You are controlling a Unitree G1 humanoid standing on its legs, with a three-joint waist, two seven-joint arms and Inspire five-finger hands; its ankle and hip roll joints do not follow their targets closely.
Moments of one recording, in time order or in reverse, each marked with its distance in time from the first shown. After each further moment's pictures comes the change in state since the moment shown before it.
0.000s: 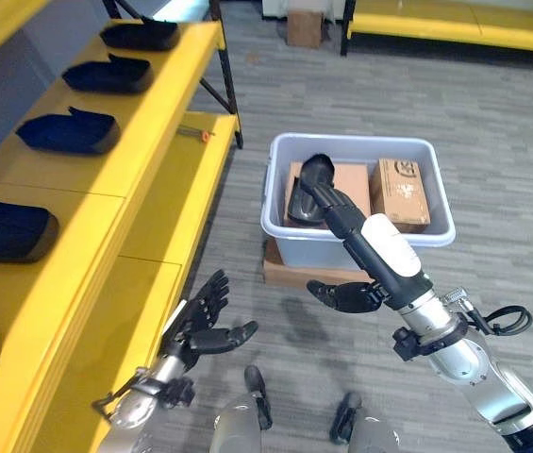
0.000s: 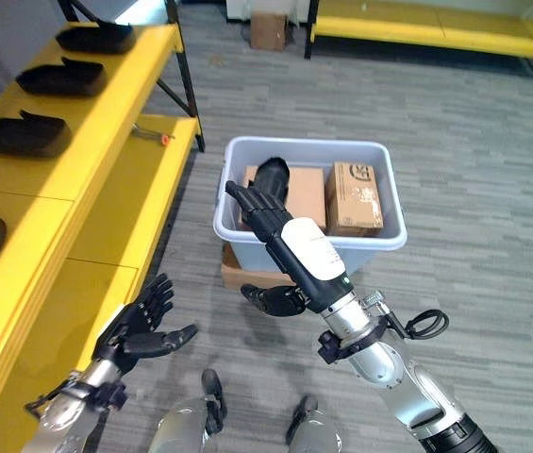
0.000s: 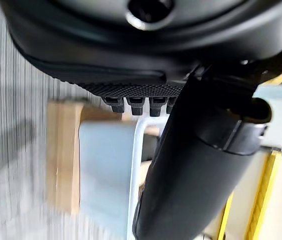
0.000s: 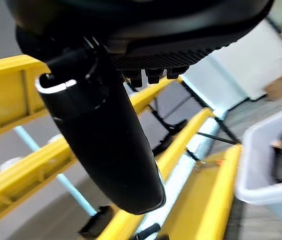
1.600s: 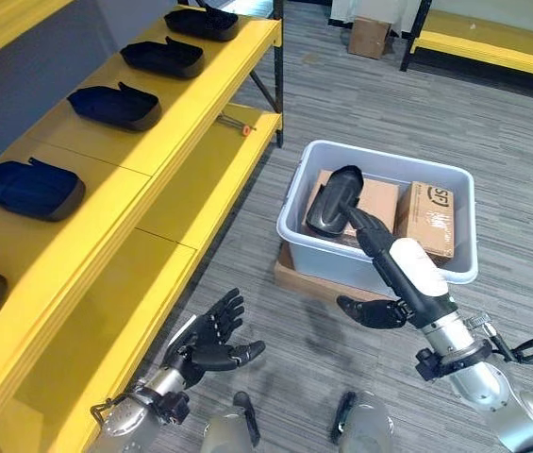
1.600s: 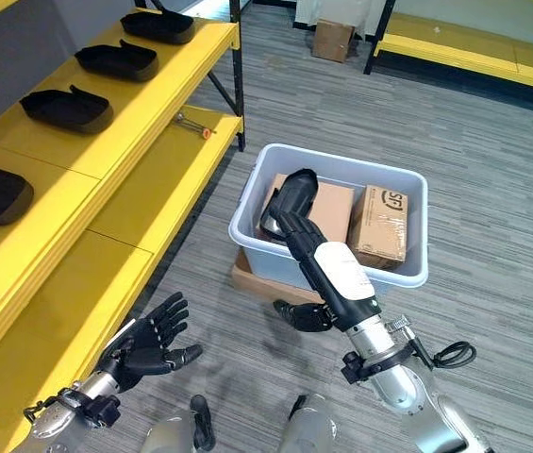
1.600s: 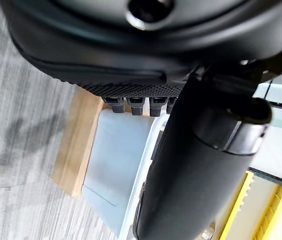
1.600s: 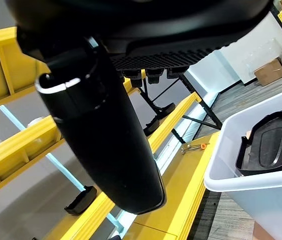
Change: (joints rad) left arm 0.130 0.115 0.086 -0.140 -0.147 0.119 -0.115; right arm 0.140 -0.061 -0.106 -0.016 0.035 -0.032 -0.015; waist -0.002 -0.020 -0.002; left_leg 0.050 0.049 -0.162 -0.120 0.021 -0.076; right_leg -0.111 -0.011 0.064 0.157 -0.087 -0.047
